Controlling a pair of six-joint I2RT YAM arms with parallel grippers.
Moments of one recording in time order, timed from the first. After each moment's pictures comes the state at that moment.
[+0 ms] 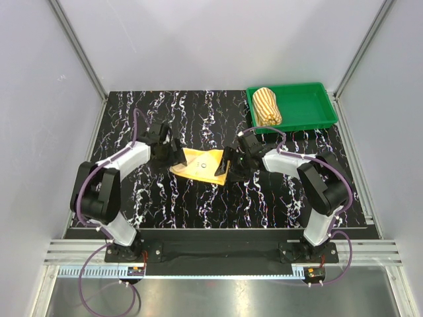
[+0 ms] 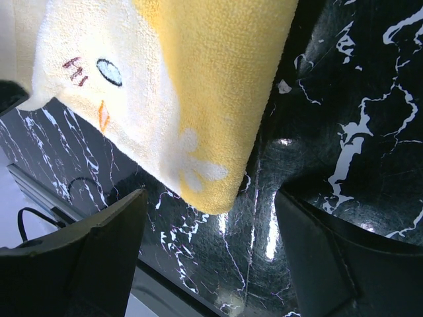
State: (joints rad) left arm -0.29 1.62 1.05 -0.54 0.10 -0.58; right arm 0.58 1.80 1.02 -0.18 -0.32 0.78
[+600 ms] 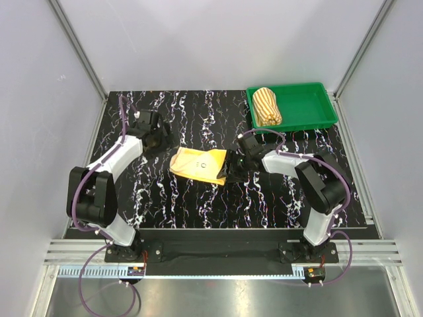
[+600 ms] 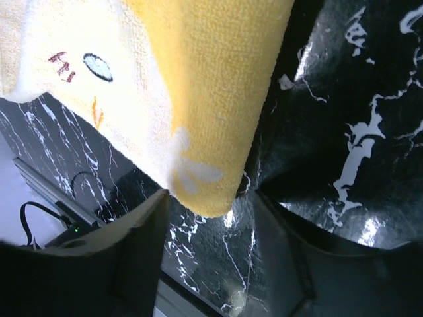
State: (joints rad) left arm -0.21 1.59 1.13 -0.52 0.00 -0.59; right arm 0.58 1.81 1.00 -0.15 -0.34 0.79
